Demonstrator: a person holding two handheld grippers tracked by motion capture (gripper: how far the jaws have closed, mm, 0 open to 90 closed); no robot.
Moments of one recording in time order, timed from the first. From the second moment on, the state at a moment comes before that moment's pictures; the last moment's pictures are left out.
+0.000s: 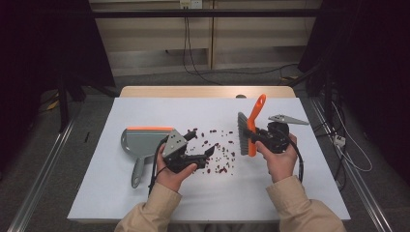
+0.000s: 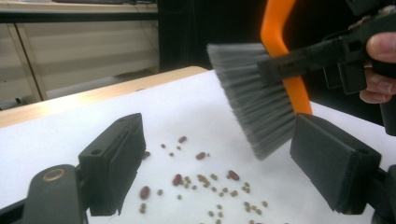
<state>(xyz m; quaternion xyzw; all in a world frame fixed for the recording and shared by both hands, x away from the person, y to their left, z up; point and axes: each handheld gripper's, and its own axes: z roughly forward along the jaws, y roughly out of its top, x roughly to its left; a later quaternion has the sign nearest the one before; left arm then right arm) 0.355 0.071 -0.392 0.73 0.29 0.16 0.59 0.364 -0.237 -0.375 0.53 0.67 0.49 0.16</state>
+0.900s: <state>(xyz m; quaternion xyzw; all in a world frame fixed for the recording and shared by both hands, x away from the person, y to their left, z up) 0.352 0.166 -0.387 0.73 0.32 0.16 0.59 0.379 -0.270 -0.382 0.55 0.73 0.38 0.14</state>
